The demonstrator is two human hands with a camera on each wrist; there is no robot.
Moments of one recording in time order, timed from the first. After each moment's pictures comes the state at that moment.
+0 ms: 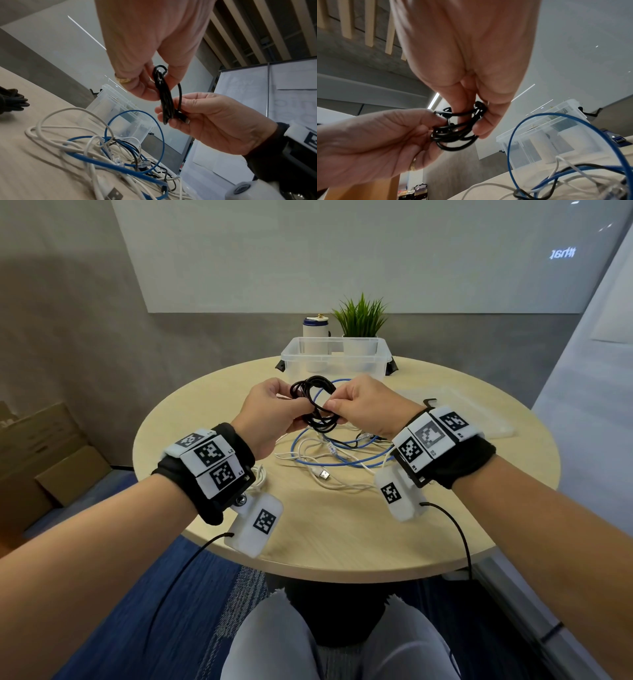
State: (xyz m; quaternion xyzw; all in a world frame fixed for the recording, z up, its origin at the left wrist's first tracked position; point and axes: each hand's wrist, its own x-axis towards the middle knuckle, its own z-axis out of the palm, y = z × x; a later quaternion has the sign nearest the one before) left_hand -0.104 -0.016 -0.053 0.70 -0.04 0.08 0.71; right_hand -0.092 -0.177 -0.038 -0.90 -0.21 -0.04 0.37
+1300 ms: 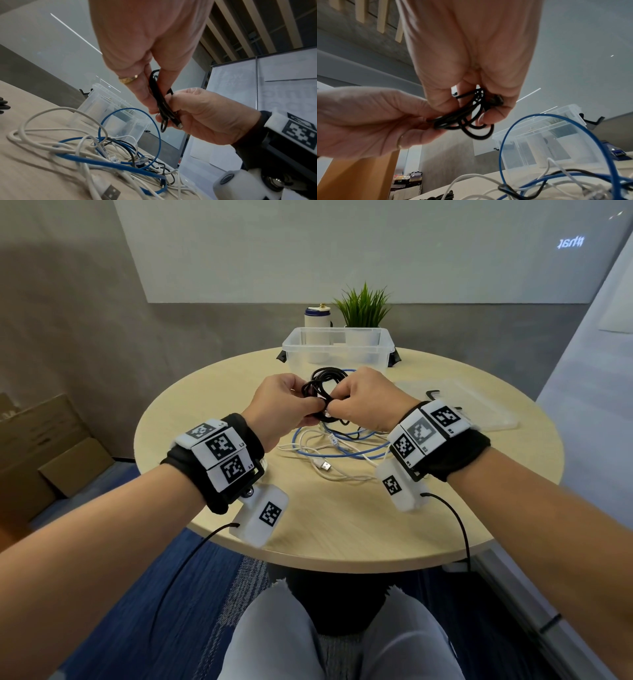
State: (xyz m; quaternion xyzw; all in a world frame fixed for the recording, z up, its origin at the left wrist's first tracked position) left_hand -0.106 -0.024 -0.055 0.76 -0.06 0.06 0.65; right_hand -0.095 -0.173 -0.041 -0.93 -0.18 -0.07 0.32
